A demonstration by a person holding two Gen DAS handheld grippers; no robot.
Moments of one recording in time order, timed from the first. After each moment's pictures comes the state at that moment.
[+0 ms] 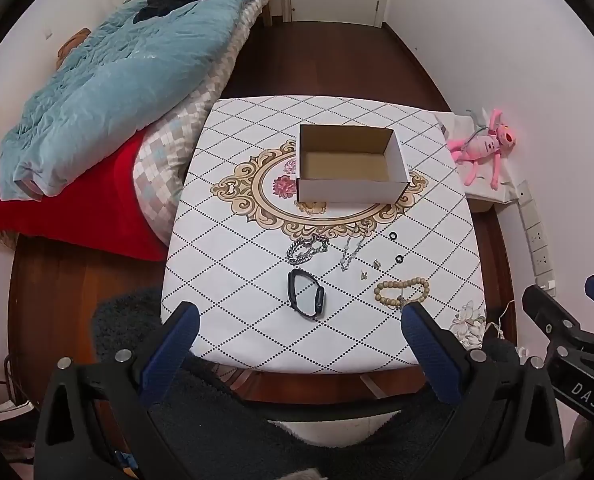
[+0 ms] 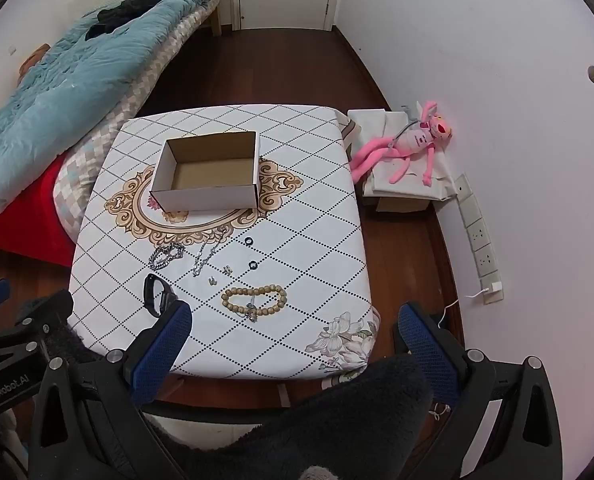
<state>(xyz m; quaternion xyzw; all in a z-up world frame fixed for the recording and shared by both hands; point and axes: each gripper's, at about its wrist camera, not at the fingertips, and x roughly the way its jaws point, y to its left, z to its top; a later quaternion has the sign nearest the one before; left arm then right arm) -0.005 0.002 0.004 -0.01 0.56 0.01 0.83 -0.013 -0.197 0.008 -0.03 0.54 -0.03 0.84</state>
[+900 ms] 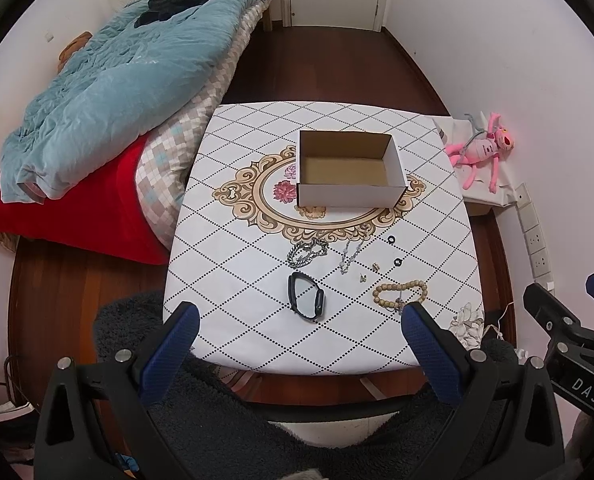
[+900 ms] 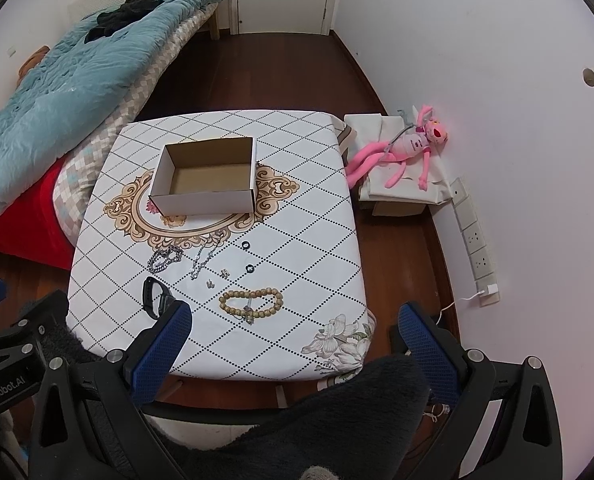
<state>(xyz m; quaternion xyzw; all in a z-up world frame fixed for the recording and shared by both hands) -0.010 0.003 0.011 -0.01 0.55 0.01 0.83 -0.015 -0.202 0.016 -0.03 0.54 -0.04 0.84</state>
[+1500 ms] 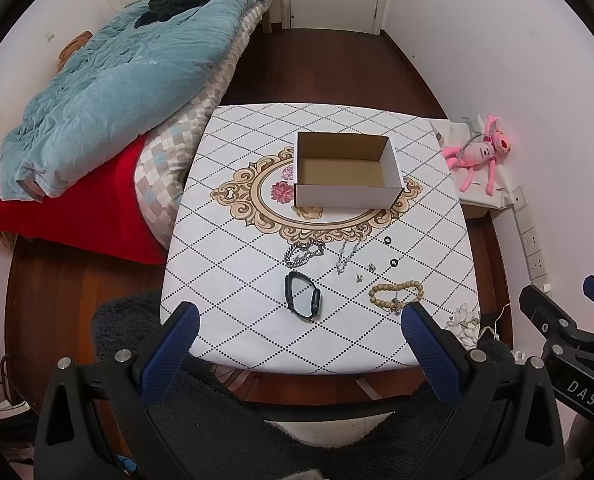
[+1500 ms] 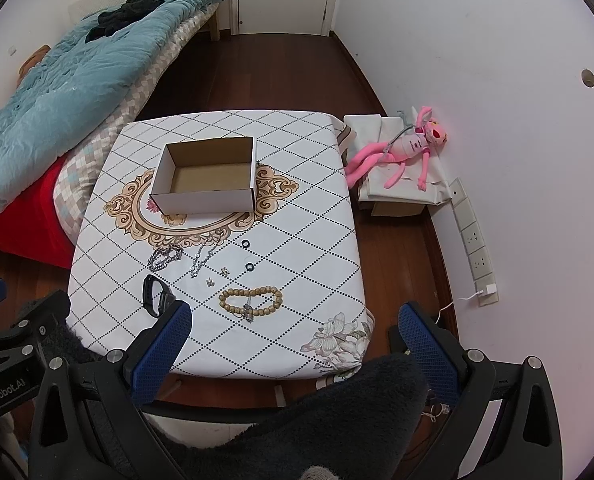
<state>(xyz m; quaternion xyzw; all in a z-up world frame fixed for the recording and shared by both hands) -0.011 0.000 0.014 -0.02 0.55 0.01 0.84 -0.019 -0.204 0.020 -0.03 0.53 -0.04 0.85</state>
